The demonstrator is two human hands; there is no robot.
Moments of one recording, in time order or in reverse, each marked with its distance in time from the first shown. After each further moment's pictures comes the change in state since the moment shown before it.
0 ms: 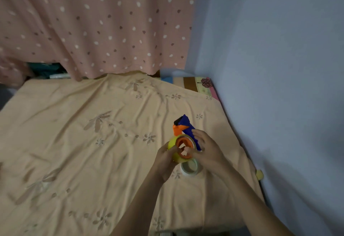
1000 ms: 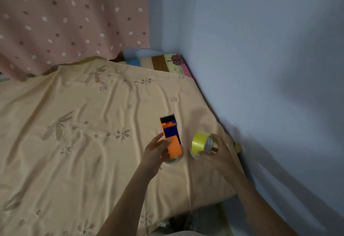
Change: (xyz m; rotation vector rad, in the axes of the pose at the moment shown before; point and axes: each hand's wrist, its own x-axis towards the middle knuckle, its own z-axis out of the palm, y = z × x) left_hand 0.050 -0.036 0.025 0.116 0.028 -0.185; right_hand -0.029 0.094 -0.063 0.136 0.356 0.396
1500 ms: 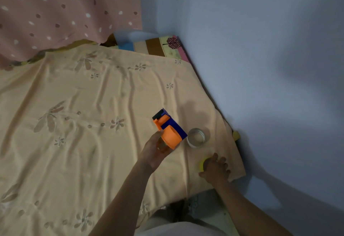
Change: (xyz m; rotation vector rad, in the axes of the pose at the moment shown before) left_hand 0.014 -0.025 0.001 -0.278 -0.023 -0.237; right_hand 0.004 0.125 0.029 -0.906 -0.138 0.428
